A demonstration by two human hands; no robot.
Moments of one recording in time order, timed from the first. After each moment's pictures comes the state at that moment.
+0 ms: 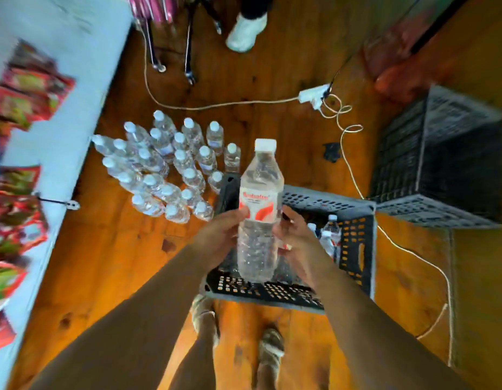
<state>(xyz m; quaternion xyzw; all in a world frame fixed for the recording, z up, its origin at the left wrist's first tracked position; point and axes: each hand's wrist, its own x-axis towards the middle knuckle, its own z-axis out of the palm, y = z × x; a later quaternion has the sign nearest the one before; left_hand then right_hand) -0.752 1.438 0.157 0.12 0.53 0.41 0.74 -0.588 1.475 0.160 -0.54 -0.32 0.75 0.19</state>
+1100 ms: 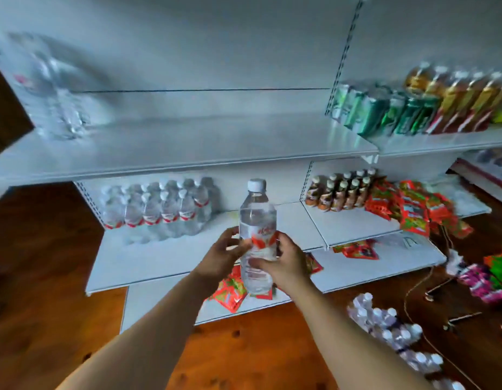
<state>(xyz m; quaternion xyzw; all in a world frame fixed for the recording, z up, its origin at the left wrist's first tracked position) -1.001 0.950 0.471 -0.01 0.67 0.72 0.15 -0.995 1.097 0.461 -0.07 -0.84 0.54 -0.02</state>
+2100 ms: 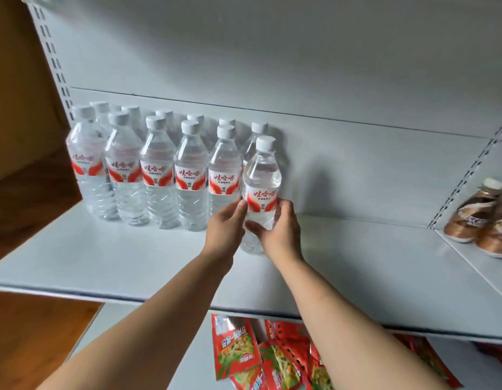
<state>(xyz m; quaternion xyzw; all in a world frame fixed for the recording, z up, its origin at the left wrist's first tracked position) -1.269 0.853 0.132 -0.13 0.64 0.75 -0.14 -1.309 0.951 0.120 0.09 -0.83 0.54 0.08</state>
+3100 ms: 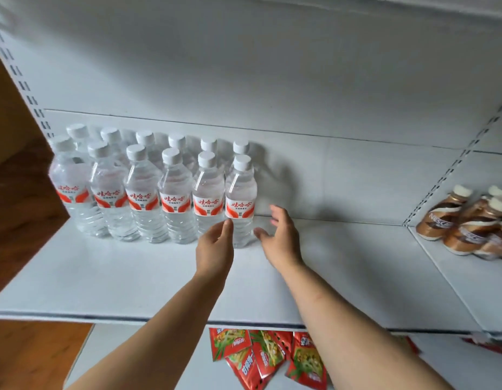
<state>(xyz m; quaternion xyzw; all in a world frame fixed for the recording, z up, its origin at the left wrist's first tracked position) -1.259 0.872 0.179 -0.26 0.68 0.68 -0.13 -1.320 0.971 0.165 0.04 -0.87 0.49 0.03</state>
